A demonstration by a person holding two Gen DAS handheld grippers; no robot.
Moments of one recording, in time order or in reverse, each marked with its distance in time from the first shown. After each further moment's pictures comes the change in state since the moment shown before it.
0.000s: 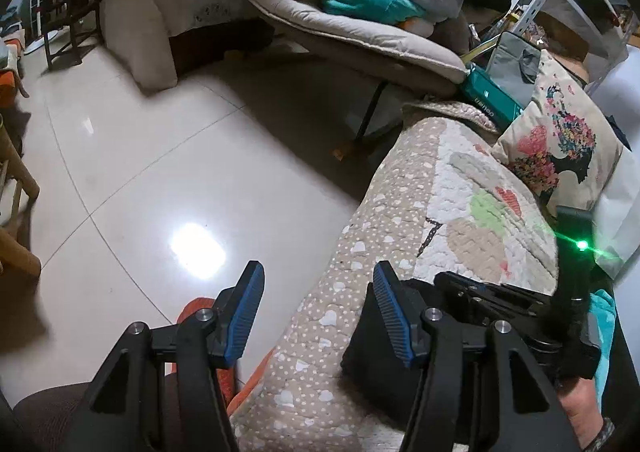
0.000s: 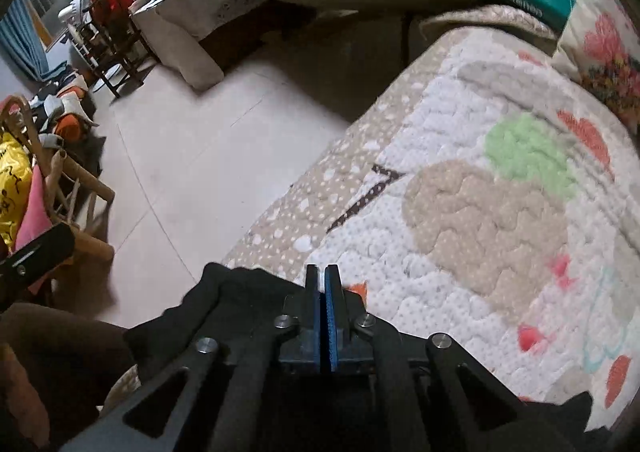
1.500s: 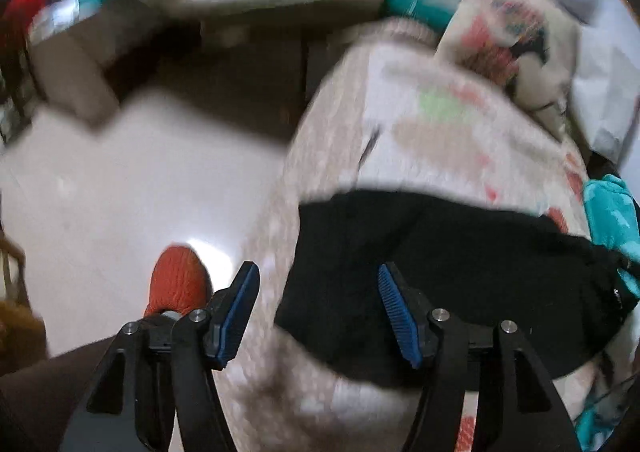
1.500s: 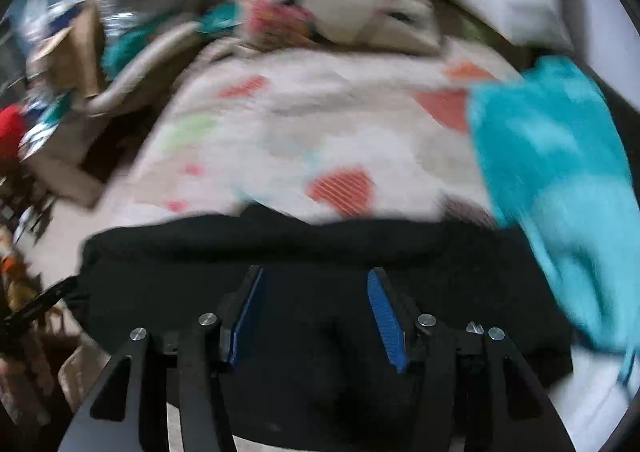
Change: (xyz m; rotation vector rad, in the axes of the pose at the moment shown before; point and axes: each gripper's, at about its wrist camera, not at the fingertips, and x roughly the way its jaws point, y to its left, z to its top) left arm 0.022 -0.064 -0.069 0.342 -0.003 -0.057; right arm -0.188 -0.179 -0.186 0.443 -0.231 -0.268
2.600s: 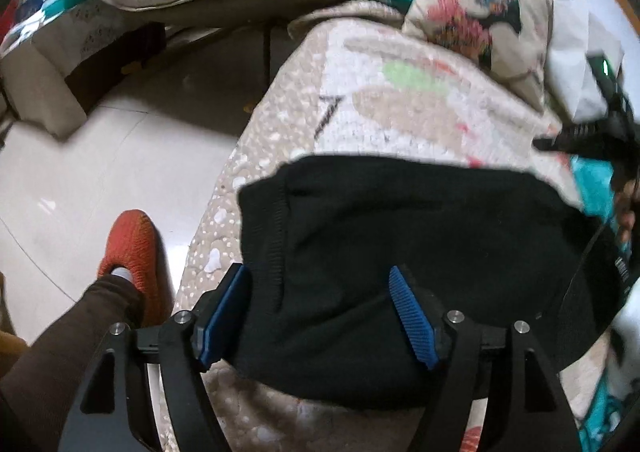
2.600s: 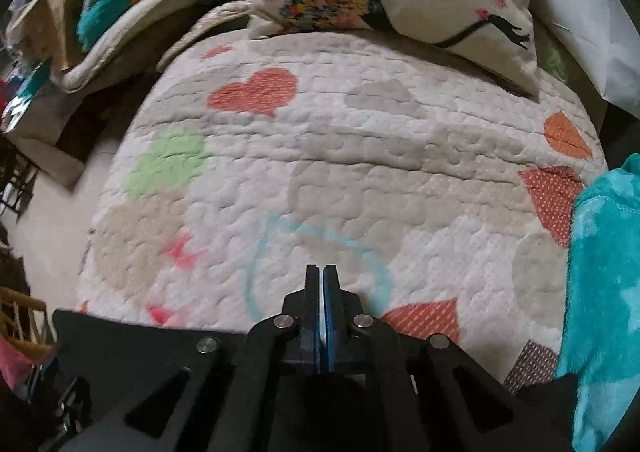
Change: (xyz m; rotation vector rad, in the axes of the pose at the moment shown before) left arm 0.037 -0.007 -0.015 0.019 0.063 -0.082; right arm 0.118 0.047 0.103 -0.061 0.154 -0.064
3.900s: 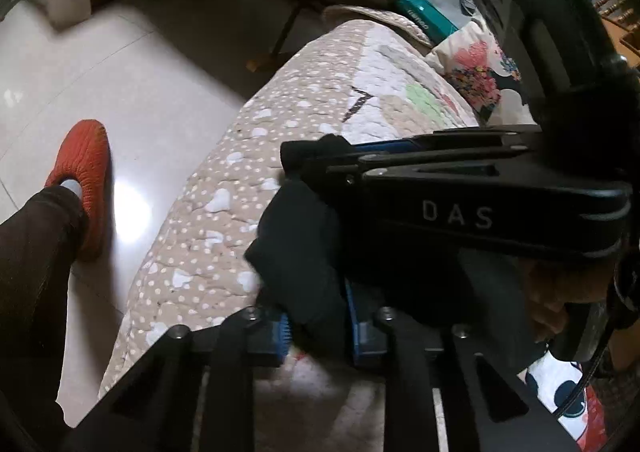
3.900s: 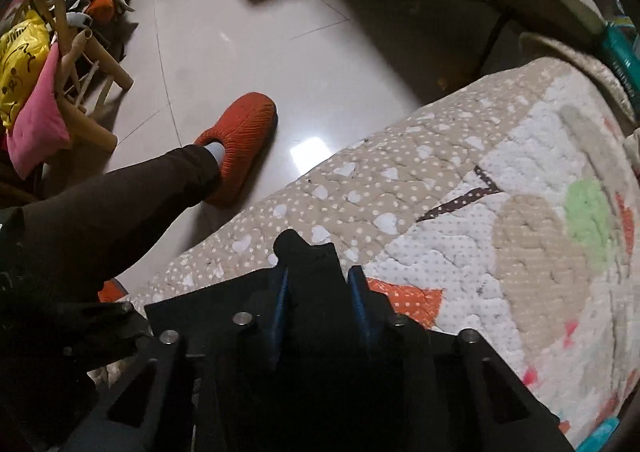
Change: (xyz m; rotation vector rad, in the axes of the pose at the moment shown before) left arm -0.001 0.041 -0.012 -0.310 0.082 -0.231; right arm 0.046 0.313 -0.072 -0.802 0.251 0.227
